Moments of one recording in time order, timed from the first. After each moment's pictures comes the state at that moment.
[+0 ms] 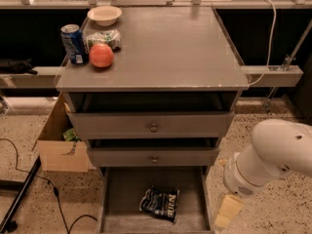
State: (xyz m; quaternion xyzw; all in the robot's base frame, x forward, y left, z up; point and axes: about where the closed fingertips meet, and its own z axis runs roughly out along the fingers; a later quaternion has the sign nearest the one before) arm 0.370 -0.174 0.650 -0.59 0.79 0.12 0.11
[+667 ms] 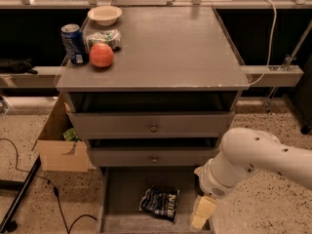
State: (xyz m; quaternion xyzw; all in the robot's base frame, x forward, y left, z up) arm 0.380 -0.123 0.591 -0.59 0.78 0.17 0.09
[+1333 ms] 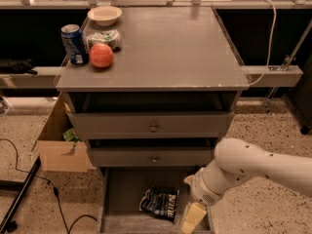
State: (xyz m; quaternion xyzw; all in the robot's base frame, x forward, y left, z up) arm 0.376 -0.091 0.549 -0.58 0.77 0.23 0.10
